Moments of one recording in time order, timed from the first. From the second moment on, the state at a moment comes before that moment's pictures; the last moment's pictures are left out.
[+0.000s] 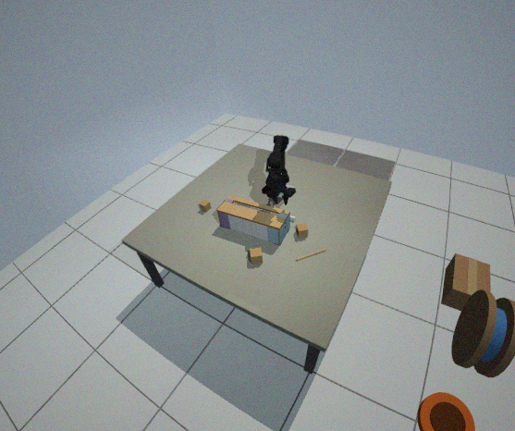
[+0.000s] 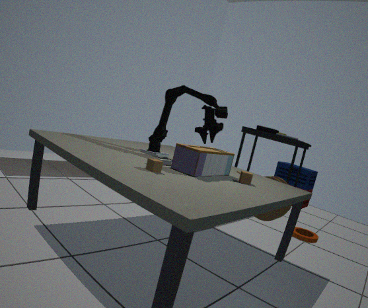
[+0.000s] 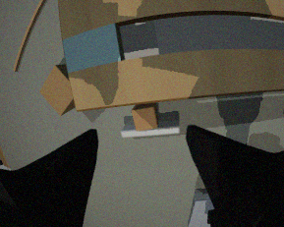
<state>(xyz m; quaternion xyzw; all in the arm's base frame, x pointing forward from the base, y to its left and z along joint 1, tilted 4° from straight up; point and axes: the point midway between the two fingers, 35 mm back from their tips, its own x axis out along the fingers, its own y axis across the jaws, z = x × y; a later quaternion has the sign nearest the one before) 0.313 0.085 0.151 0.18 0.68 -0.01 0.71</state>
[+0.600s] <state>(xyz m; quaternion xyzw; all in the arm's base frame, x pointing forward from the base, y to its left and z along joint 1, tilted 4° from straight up) 0.304 0.098 0.150 -0.28 0.58 0.32 0.70</state>
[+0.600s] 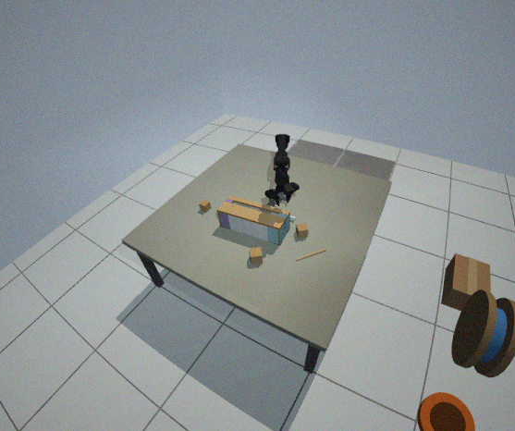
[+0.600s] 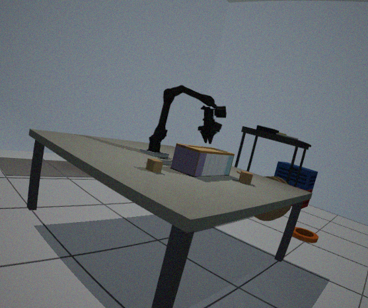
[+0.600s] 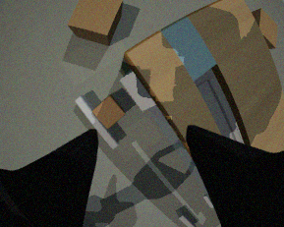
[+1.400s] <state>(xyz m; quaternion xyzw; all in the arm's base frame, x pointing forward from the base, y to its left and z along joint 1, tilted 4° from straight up) 0.293 0.112 0.153 -0.73 0.22 0.57 0.30</state>
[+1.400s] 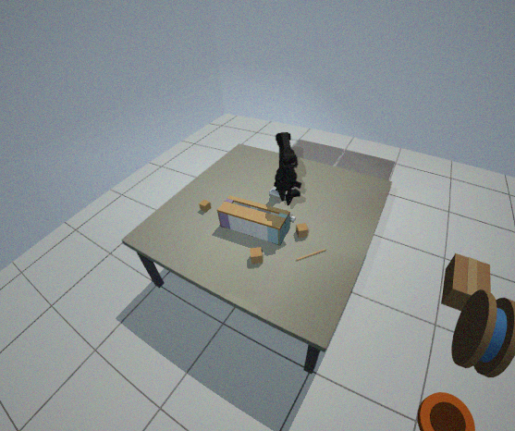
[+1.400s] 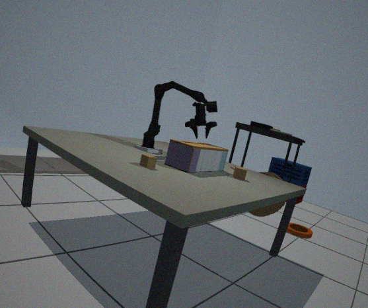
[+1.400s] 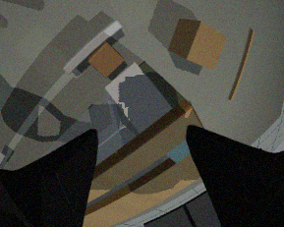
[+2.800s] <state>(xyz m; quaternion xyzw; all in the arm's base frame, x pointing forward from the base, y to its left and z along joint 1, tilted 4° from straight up) 0.284 0.116 0.060 -0.82 0.03 0.56 0.04</state>
